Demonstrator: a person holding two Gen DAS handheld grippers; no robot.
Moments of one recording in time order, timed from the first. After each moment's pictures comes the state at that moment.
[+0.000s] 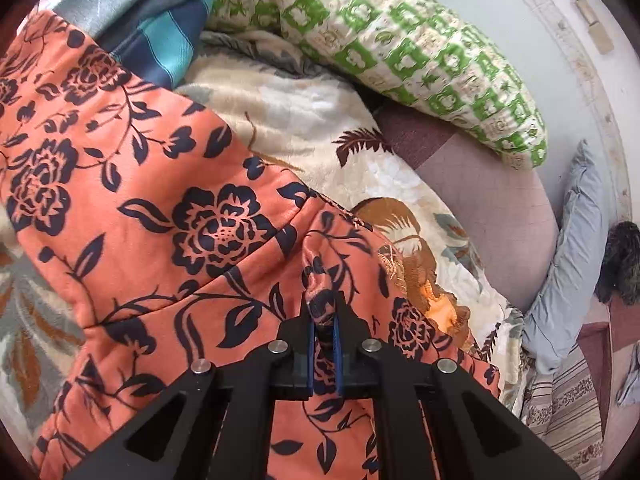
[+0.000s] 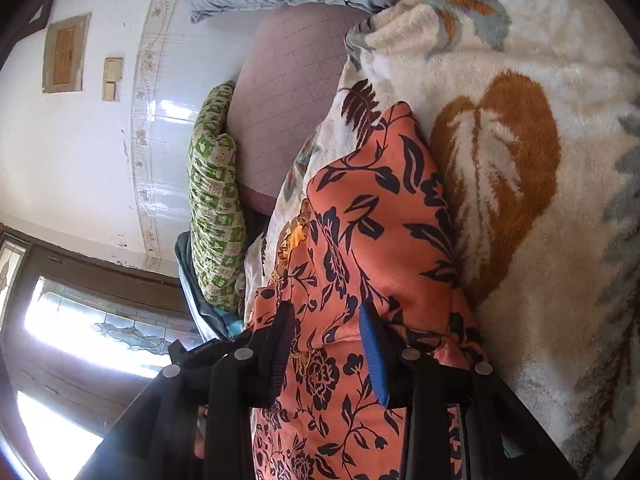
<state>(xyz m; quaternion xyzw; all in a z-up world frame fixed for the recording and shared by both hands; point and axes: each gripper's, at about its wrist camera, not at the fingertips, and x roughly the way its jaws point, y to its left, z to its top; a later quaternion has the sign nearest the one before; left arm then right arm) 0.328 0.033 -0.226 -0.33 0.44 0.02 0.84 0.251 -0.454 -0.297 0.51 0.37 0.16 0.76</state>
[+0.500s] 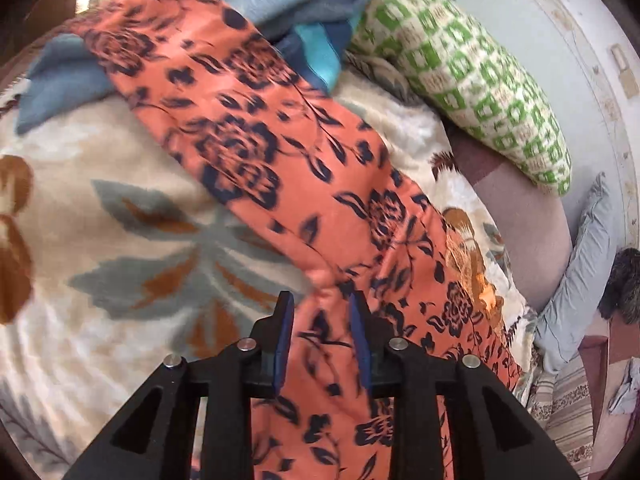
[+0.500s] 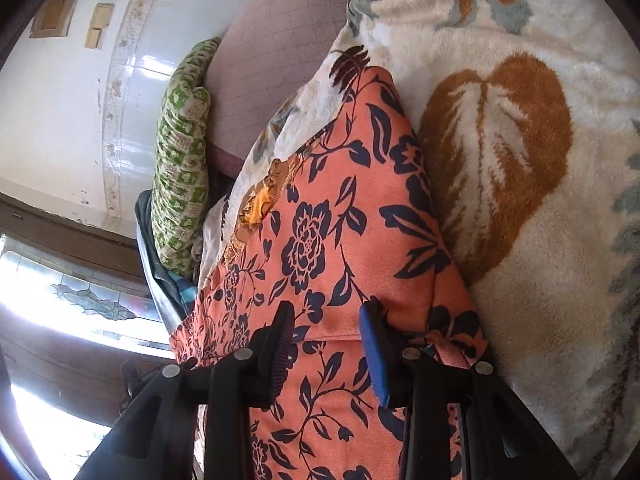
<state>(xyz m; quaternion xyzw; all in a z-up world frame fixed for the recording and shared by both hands) 0.237 0.155 -0.229 -0.36 0.46 0.08 0.81 0.257 -0.430 -0.307 0.44 0.42 0.14 0.78</state>
